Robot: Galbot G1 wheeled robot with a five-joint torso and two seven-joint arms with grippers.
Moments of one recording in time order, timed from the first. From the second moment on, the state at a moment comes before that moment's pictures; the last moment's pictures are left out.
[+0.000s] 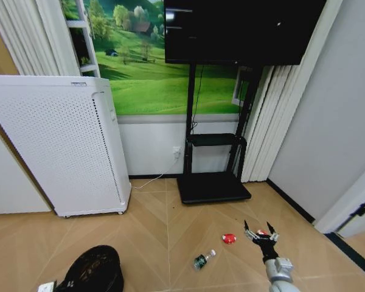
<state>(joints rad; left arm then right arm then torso) 1.70 -1.20 -0.86 -1.83 -0.38 0.50 -0.11 -1.50 1.36 0.79 1.72 0.18 0.22 -0.01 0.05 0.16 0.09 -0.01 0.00</state>
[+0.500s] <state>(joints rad) 1.65 -1.22 -0.87 -1.93 -0.29 0.31 -0.10 -1.52 1.36 0.80 1.74 0.16 0.23 -0.01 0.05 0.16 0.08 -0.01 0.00</state>
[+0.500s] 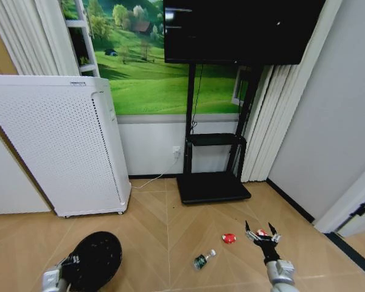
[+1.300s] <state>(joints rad) 1.56 -1.12 -0.91 -2.05 -0.28 0.08 0.08 -1.54 1.27 0.65 1.77 0.38 0.00 -0.01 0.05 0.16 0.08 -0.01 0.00</state>
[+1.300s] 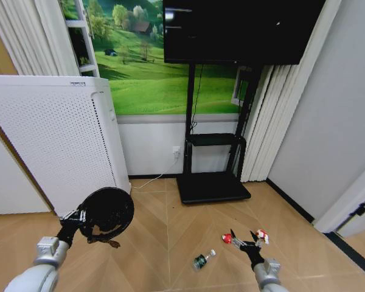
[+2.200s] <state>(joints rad) 1.58 -1.16 -0.92 -2.06 -0.24 0.05 0.10 -1.46 1.24 0.63 1.73 0.35 0.05 -0.04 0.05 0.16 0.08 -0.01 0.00</state>
